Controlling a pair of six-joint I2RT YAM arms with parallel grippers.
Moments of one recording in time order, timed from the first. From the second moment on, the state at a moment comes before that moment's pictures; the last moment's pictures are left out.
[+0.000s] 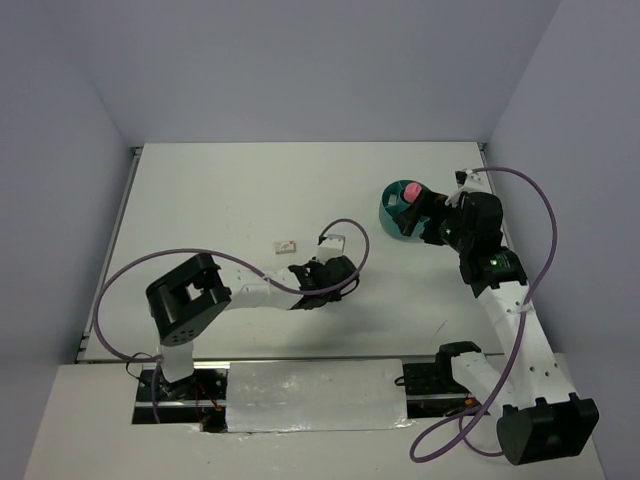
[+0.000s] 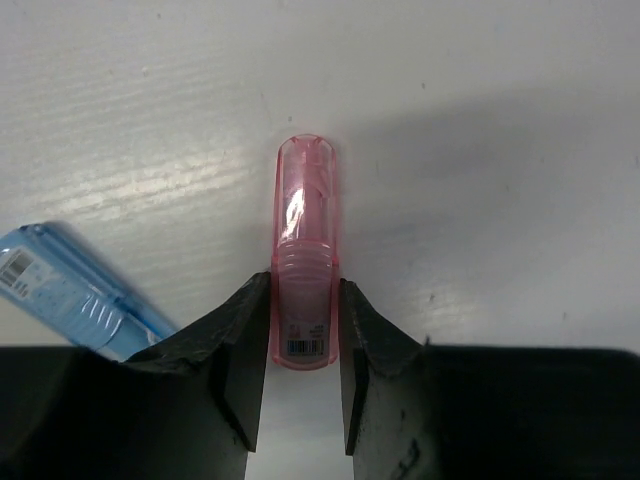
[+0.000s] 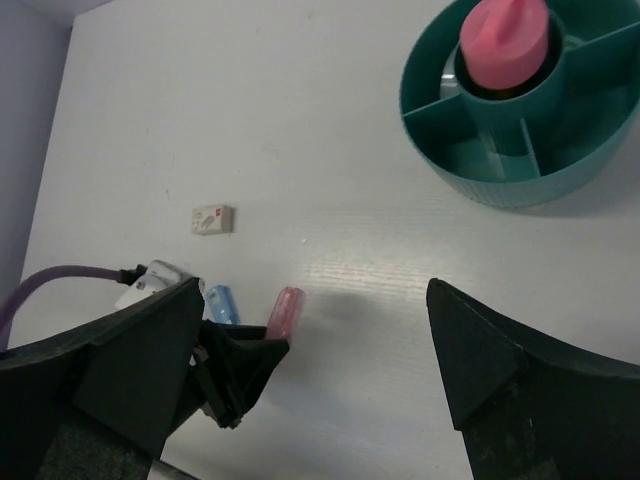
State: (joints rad) left arm -1.06 1.86 1.10 -0.22 -0.50 -0.81; right arm 0.10 0.88 0.89 -0.43 -0.22 0.43
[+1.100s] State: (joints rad) left arm -1.08 1.42 0.63 0.54 -0.29 -0.50; right arm 0.52 1.11 0.62 0.00 -0.30 0.72
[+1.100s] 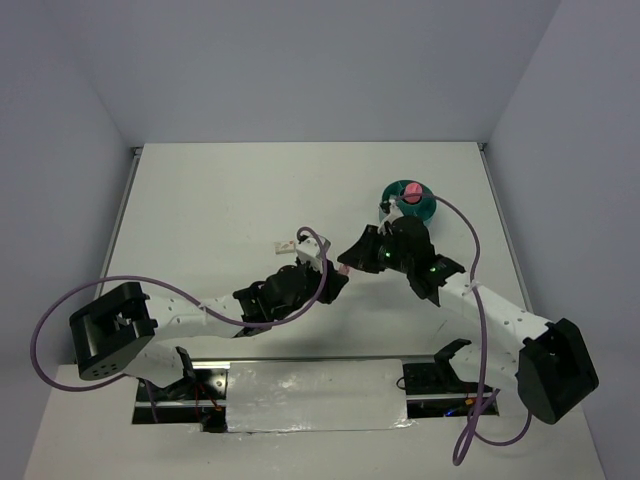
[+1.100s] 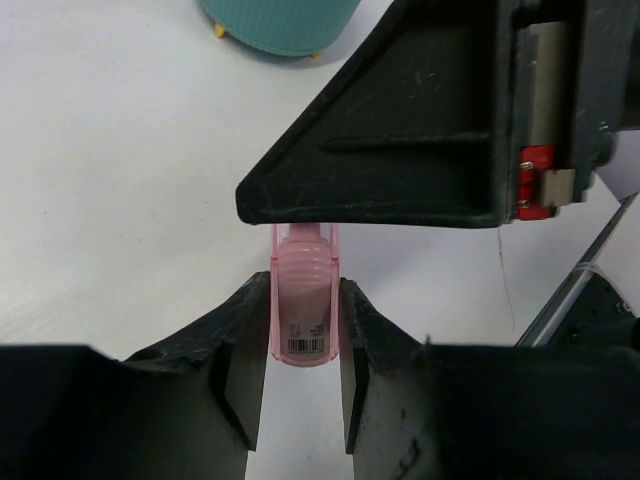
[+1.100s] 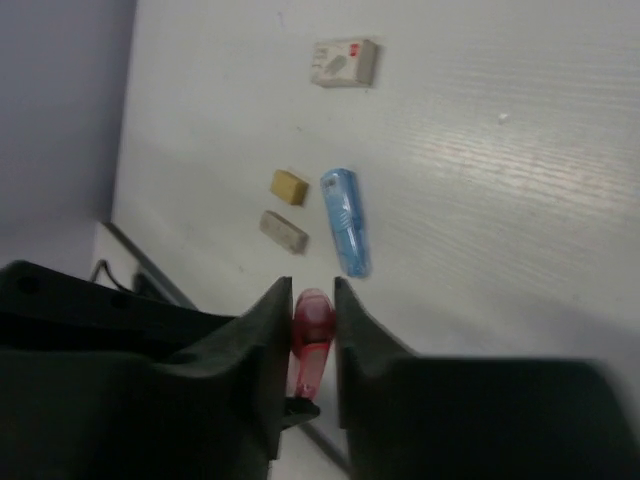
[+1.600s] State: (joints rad) left arm -1.08 1.39 0.73 0.22 -0.43 -0.56; right arm 0.28 1.17 0.89 -0.14 -0.18 0.53
